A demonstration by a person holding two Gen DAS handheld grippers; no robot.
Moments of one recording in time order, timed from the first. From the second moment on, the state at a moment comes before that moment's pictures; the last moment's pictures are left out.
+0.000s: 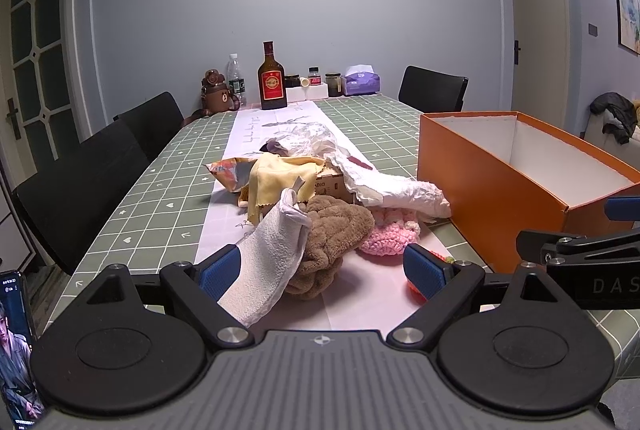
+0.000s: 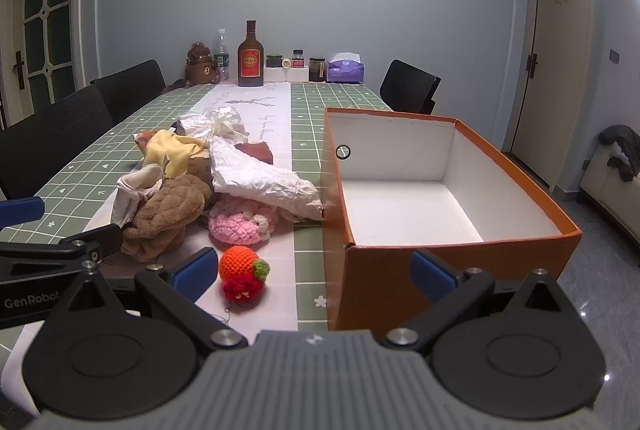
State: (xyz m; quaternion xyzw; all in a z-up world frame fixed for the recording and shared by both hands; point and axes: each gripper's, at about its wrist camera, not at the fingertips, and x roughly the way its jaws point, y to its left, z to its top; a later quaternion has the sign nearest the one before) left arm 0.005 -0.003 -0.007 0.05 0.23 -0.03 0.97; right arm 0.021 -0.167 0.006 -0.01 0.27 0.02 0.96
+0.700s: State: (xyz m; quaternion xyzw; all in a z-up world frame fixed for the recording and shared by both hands) left arm 0.005 -0.002 -0.008 0.05 0.23 -0.03 0.97; right arm 0.020 -0.164 0.006 -0.01 0.27 0.01 0.96
